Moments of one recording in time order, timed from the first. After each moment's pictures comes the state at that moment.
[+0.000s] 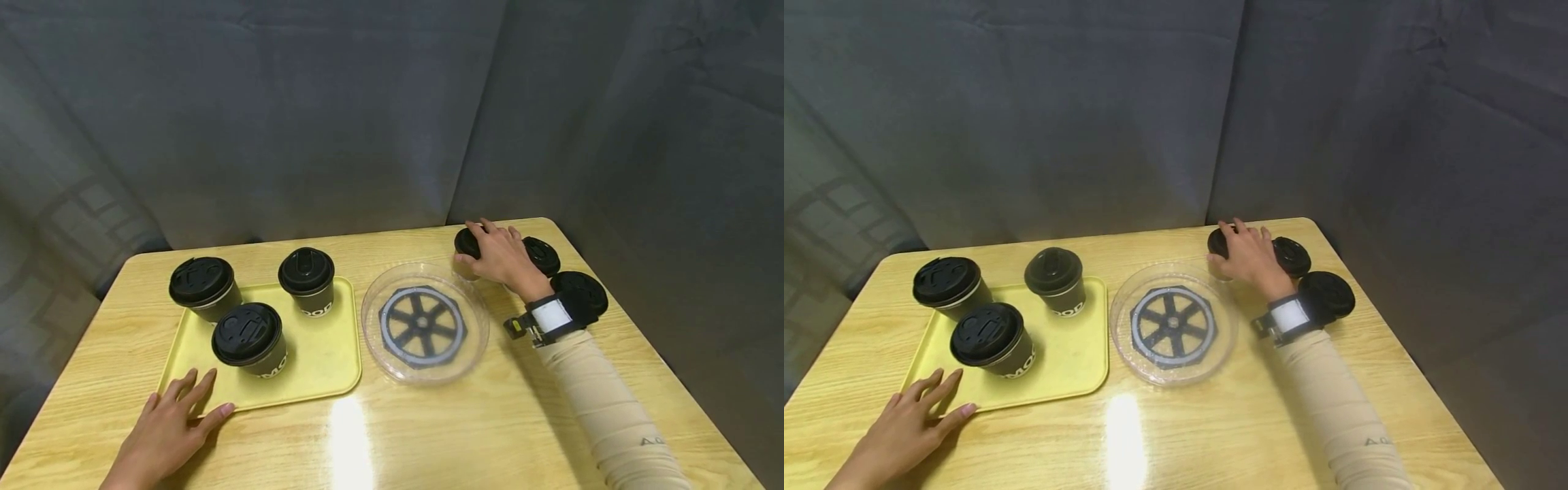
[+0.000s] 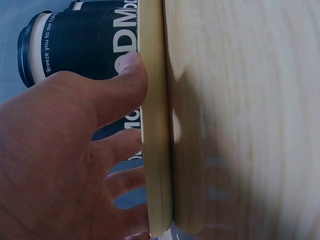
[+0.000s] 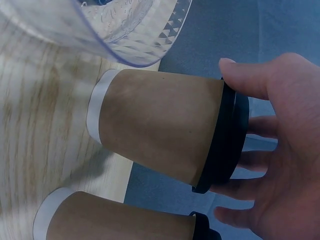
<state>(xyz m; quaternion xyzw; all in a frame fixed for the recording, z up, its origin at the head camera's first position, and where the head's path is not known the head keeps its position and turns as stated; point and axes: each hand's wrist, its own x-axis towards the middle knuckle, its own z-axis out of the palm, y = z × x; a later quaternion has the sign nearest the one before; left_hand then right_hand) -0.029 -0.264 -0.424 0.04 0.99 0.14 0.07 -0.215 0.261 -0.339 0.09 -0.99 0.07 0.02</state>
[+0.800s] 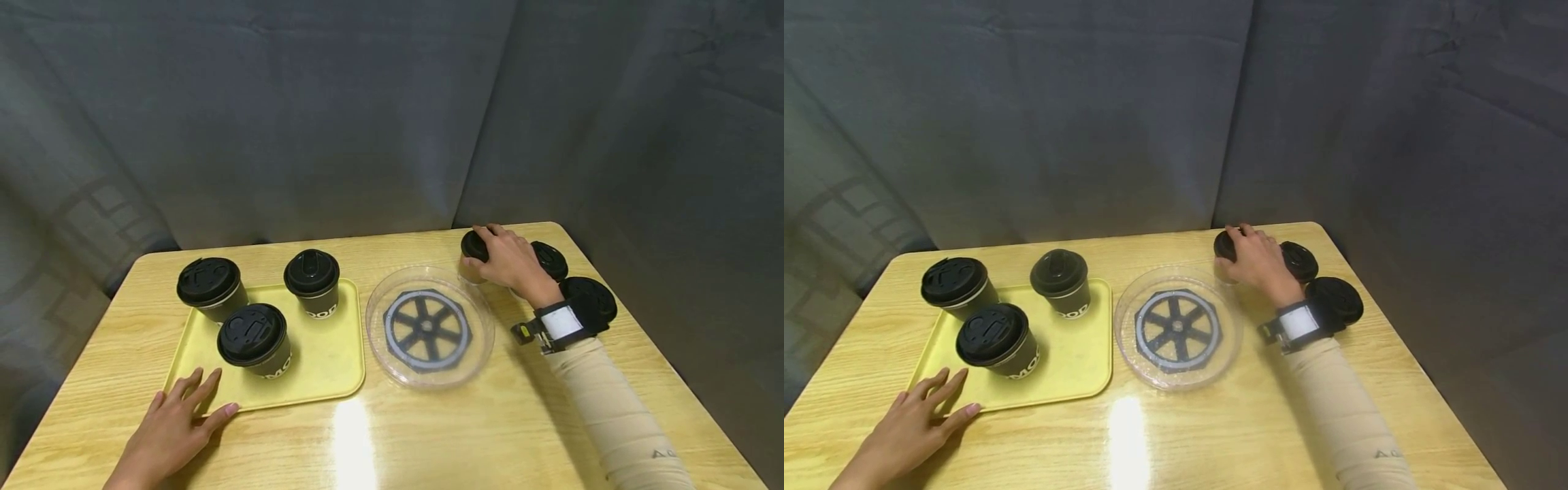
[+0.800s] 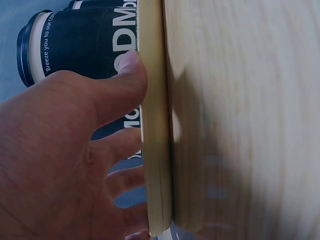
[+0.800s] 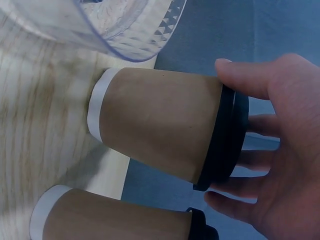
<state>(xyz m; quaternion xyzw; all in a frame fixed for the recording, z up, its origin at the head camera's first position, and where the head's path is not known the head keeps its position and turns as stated) -0.025 -0.266 -0.424 0.05 0.99 0.14 0.05 -0.208 0.261 -0.336 0.11 -0.99 0.08 0.03</state>
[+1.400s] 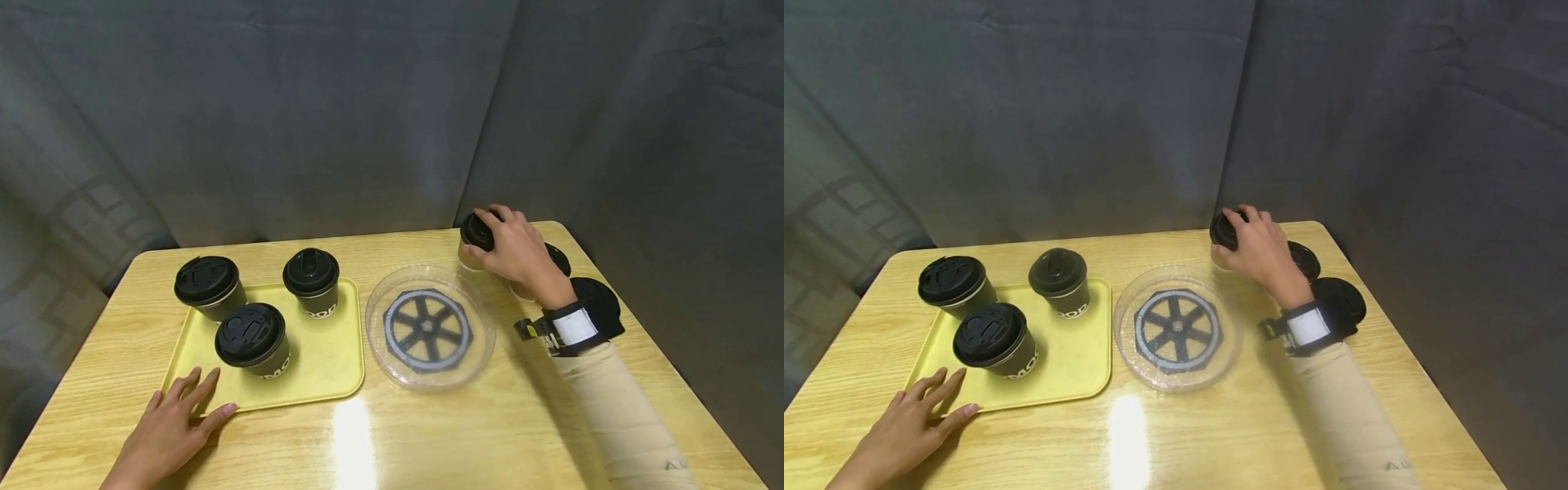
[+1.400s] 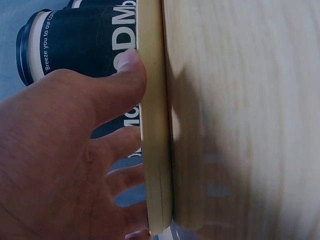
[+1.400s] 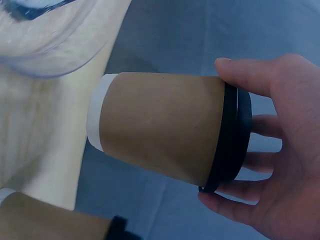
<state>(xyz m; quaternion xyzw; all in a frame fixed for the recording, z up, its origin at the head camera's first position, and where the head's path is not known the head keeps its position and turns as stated) -0.021 -0.268 -0.423 0.04 0.99 0.15 0.05 -0.193 0.250 -0.302 0.11 -0.98 0.09 0.10</state>
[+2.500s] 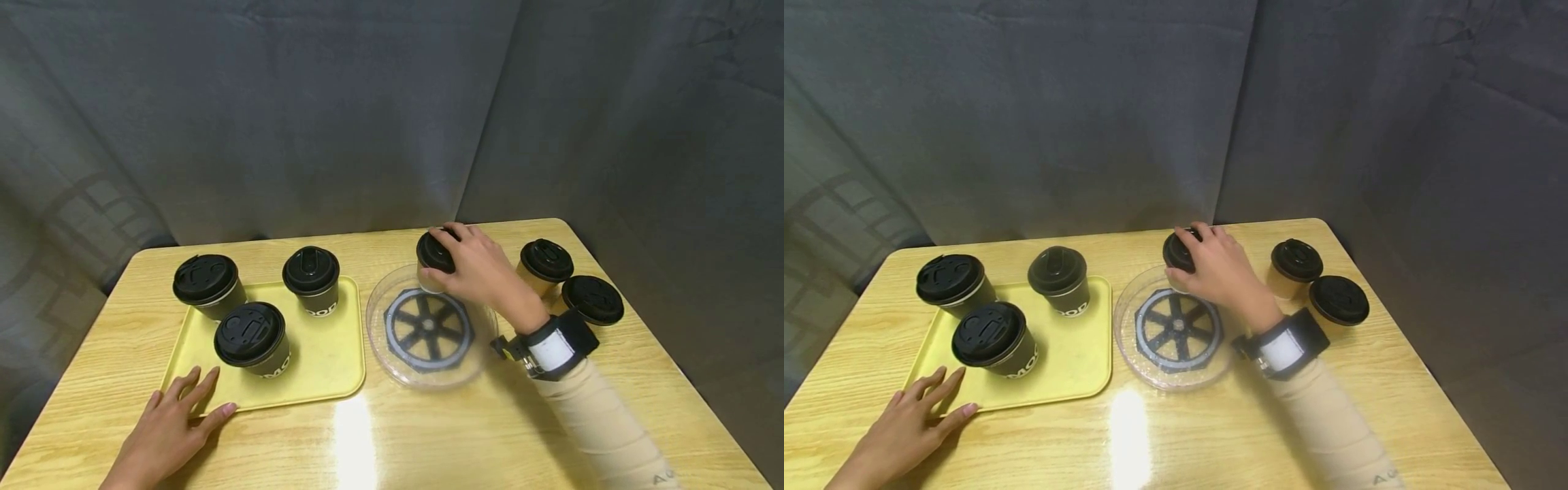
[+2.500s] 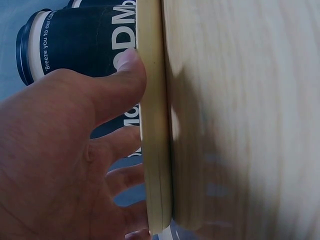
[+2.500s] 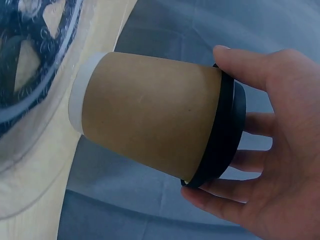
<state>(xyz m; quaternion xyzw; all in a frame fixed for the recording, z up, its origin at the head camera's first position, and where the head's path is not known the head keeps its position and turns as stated) -0.017 -0.269 -0.419 0.04 0.99 0.15 0.07 -0.159 0.188 -0.302 0.20 -0.97 0.09 0.09</state>
